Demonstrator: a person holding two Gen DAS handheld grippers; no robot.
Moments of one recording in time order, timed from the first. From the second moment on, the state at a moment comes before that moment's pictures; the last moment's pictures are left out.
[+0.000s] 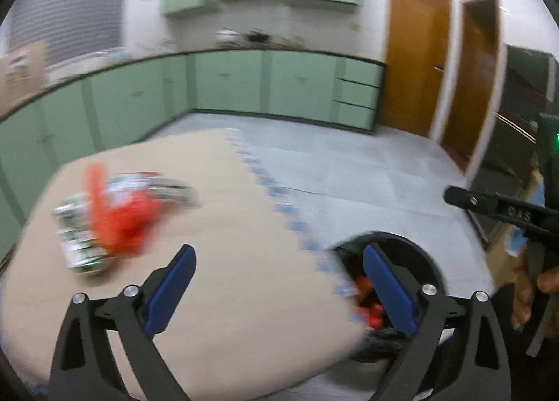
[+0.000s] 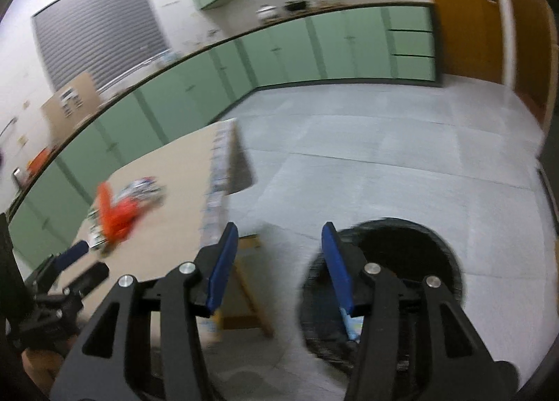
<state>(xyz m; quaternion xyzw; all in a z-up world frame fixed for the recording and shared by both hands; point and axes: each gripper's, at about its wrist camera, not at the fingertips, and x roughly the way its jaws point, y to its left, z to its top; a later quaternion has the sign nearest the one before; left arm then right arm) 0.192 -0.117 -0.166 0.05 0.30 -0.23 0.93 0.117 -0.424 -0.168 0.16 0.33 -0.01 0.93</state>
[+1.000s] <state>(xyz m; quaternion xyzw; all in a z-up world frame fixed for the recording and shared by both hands) 0.245 0.098 -0.197 0.01 0.27 -0.07 0.96 0.288 -0.142 -0.204 0.09 0.38 0.22 0.90</state>
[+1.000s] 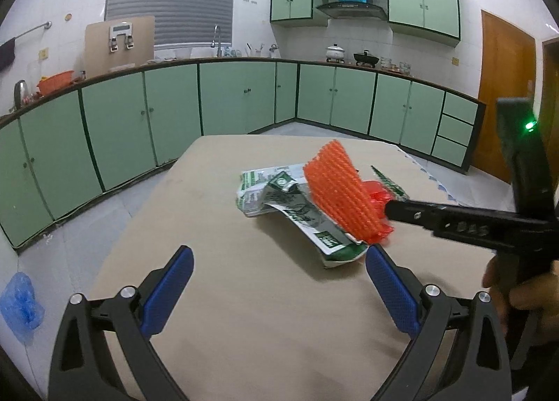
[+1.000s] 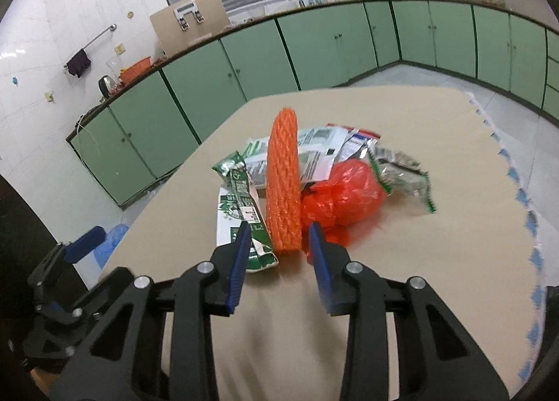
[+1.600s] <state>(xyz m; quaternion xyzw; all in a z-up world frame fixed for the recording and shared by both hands) 0.246 0.096 -0.206 0.00 0.29 -0.08 0.95 0.293 -0.137 -0.208 0.08 0.38 0.23 0.89</state>
